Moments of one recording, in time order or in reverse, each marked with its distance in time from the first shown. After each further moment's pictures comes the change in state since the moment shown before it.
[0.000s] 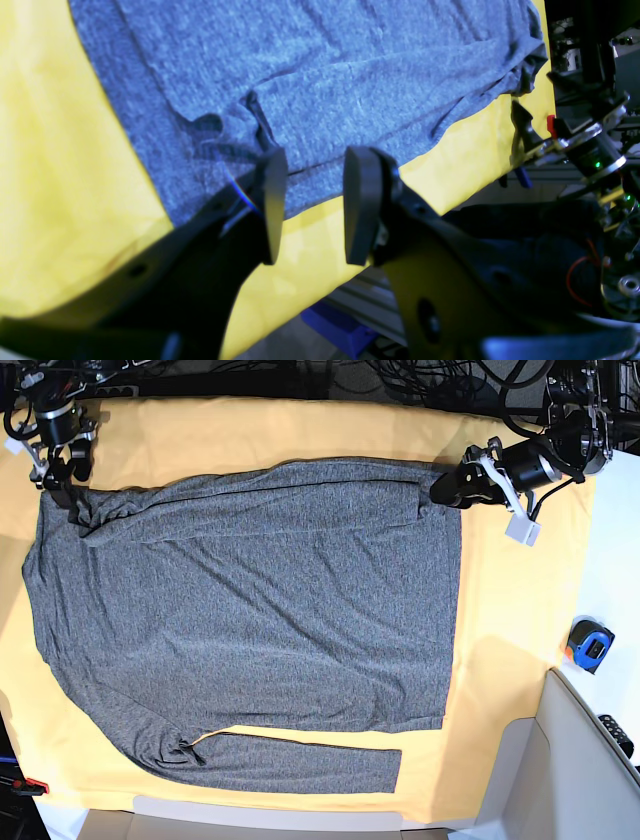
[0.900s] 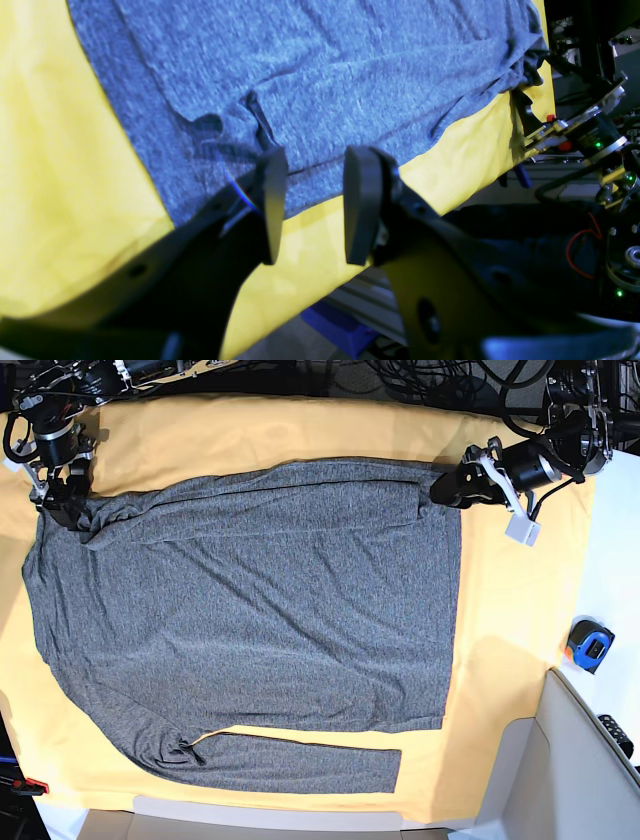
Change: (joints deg) left arm 0.0 0.0 0.0 0.0 0.1 0.0 0.0; right arm 8.1 -0.1 0.4 -0.3 -7.9 -0.4 0.2
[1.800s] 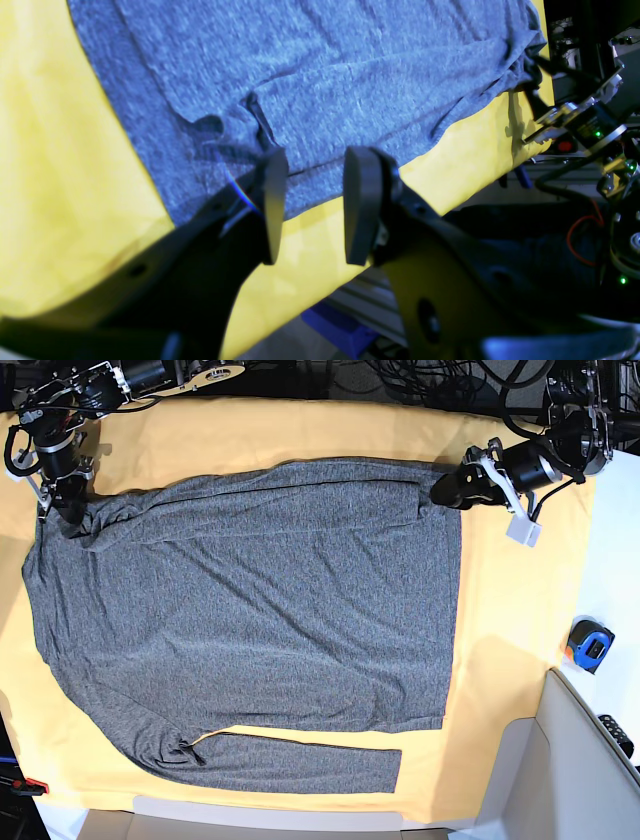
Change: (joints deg) left arm -0.2 0.2 -1.3 0.0 0.0 0.0 0.0; right arm 2.6 -0.1 -0.1 -0.3 -3.9 0.0 -0.2
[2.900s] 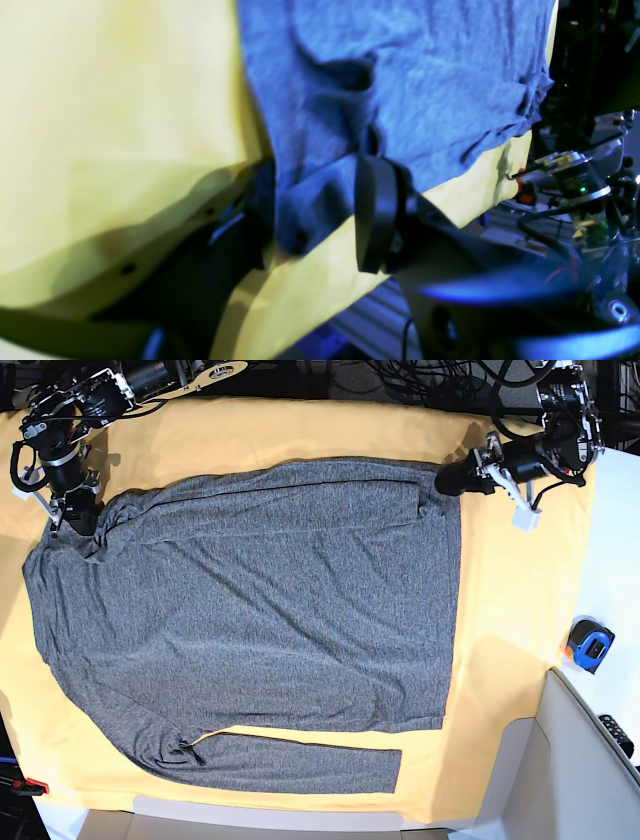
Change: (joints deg) left arm -6.4 6.8 -5.3 -17.2 -0.3 1.3 10.5; right arm -0.1 0.0 -5.4 0.0 0.0 0.1 0.0
